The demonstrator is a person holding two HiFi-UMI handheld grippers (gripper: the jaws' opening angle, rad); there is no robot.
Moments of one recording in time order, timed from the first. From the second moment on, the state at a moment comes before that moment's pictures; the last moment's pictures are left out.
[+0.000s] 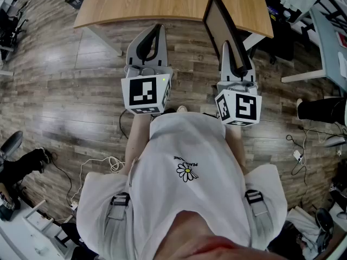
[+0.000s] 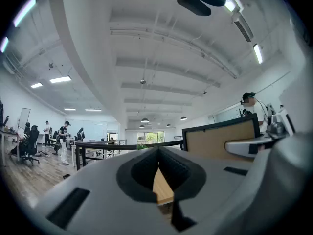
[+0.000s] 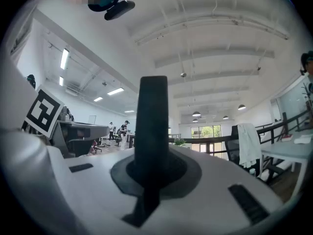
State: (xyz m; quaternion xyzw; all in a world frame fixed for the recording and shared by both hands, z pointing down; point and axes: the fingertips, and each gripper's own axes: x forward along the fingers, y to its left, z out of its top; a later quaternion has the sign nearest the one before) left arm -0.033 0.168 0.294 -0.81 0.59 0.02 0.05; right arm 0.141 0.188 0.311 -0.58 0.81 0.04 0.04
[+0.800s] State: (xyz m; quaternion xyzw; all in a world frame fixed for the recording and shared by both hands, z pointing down) left arm -0.057 0.157 0.305 -0.80 0.60 0.01 0.03; right arm 0.137 0.172 0.322 -0.57 0.82 0.02 0.04
